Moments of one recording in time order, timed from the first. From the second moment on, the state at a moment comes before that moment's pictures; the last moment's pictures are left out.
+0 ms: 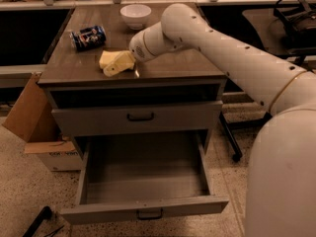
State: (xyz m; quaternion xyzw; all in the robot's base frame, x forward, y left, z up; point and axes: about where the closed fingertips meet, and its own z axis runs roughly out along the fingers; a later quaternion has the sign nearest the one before) arm 0.747 0.103 0.844 -0.46 0.75 0.23 0.42
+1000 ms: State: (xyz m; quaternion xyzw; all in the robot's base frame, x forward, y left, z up) arm 0.737 0.109 0.847 -0.48 0.74 0.22 0.42
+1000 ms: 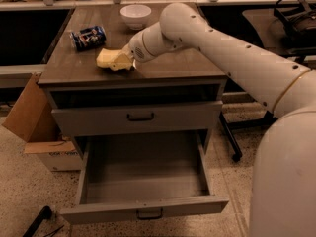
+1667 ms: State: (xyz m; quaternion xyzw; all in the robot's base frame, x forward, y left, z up) arm 0.684 0.093 0.870 -0.48 0.74 0.21 0.41
